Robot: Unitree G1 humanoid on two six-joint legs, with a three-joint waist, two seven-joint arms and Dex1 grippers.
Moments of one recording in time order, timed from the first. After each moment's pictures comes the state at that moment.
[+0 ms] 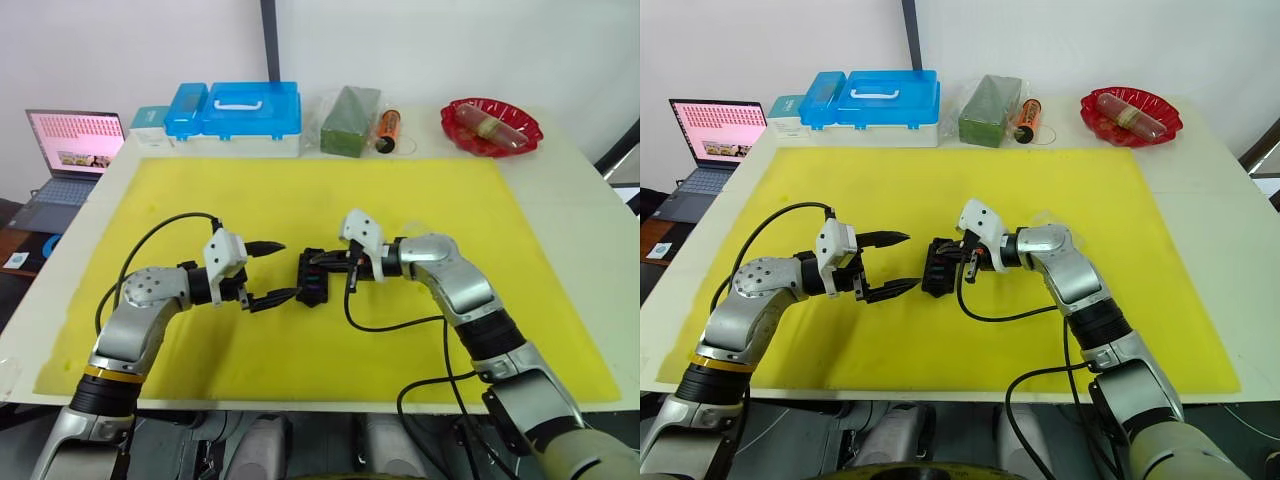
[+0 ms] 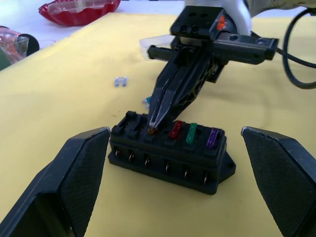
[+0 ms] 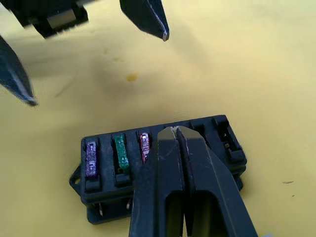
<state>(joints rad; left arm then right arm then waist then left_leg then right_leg) -0.29 0.57 -0.06 -0.05 -0.38 0.15 -1.06 -0.61 -0.37 0.27 0.13 0.17 0.44 1.01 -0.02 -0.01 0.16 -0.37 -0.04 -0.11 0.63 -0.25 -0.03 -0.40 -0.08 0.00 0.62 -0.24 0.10</state>
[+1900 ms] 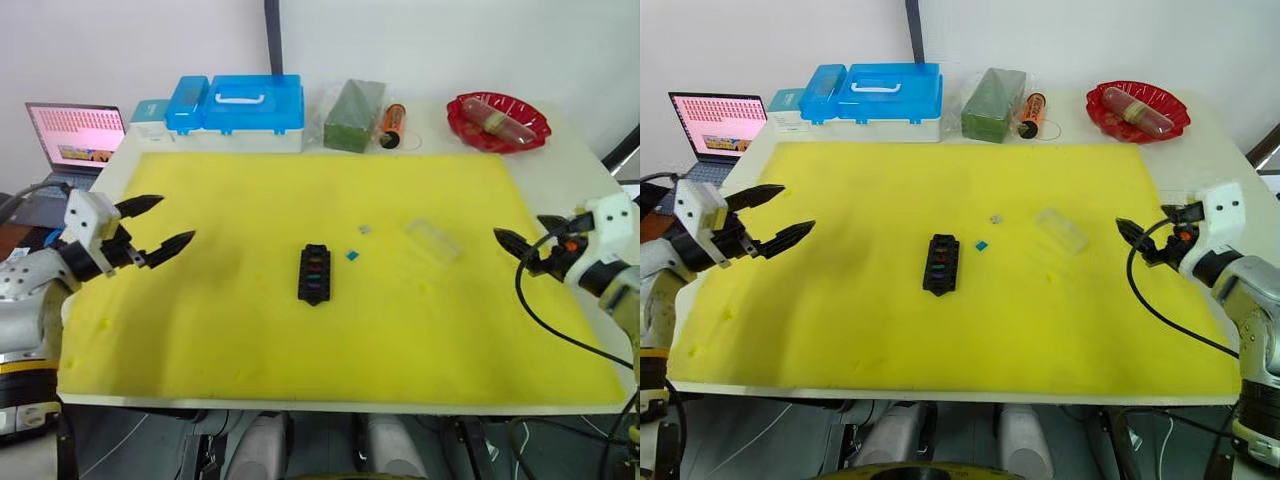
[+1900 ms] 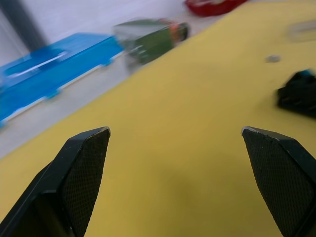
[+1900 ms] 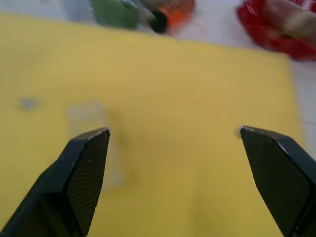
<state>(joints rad) -0.32 0.76 0.25 0.13 -0.45 0.05 -1.09 -0.25 -0.71 -0.48 -0.27 0.60 0.85 0.55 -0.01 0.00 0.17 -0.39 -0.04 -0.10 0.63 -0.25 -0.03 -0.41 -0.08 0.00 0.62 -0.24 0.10</state>
